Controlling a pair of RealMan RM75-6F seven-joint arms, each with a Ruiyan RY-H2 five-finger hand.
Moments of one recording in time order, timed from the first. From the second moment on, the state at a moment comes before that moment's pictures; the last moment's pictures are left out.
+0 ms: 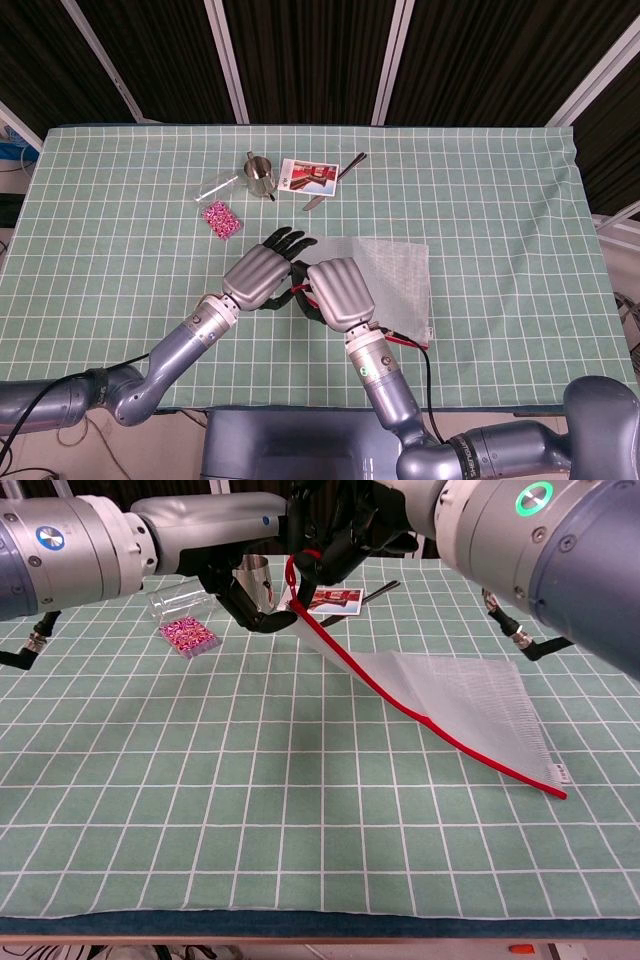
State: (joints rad) left arm -0.93 -1.42 -0.23 -1.74 1.13 0.89 0.35; right arm 0.86 -1.70 0.39 -2.00 -0.87 1.37 -0.81
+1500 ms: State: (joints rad) left arm -0.89 -1.52 -0.31 -1.72 1.23 1.13 0.25; right arm 0.78 -1.64 0.34 -2.04 -0.86 1.45 -0.73
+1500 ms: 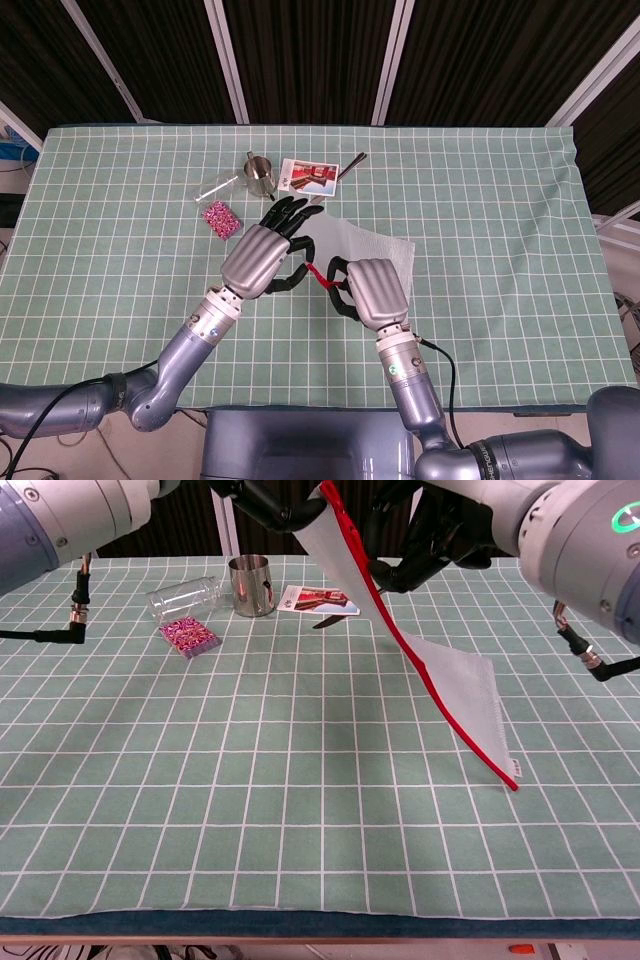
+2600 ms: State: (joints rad) left arm -0.84 -1.44 -0.42 -1.72 1.19 1.23 0.21; right arm 0.72 -1.54 0.37 -1.96 -0.80 1.46 -0.67
